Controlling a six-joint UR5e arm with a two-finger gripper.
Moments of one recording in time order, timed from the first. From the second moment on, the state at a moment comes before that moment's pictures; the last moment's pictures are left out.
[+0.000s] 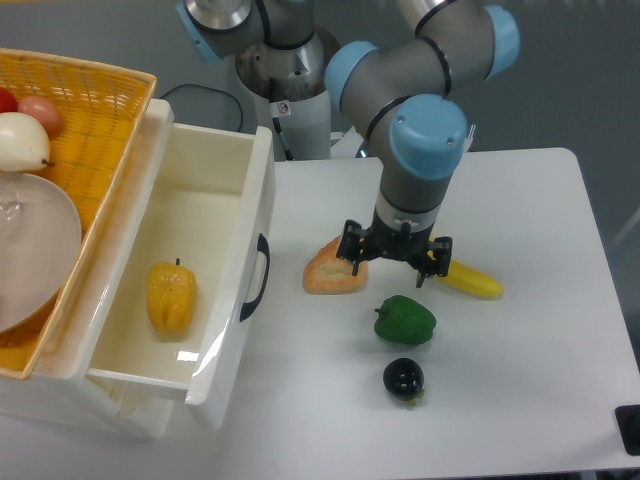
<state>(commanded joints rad) 2.50 -1.91 -1.55 -1.19 1.47 0.58</state>
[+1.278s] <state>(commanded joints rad) 2.41 -1.95 -1.55 -1.19 1.47 0.56</state>
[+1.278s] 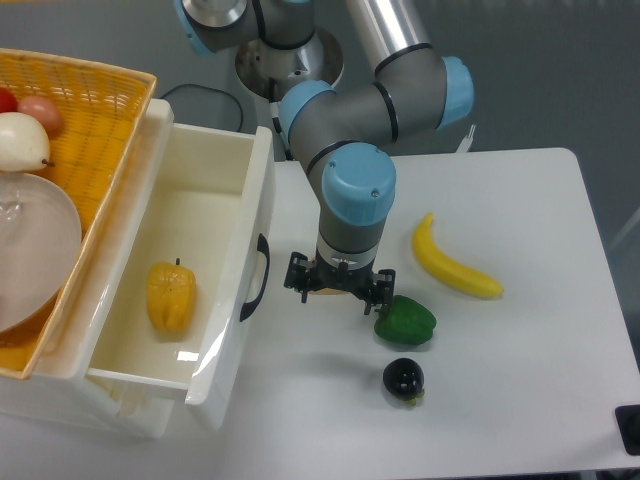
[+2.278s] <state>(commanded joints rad) 2.38 -1.96 -1.55 -1.19 1.47 0.57</state>
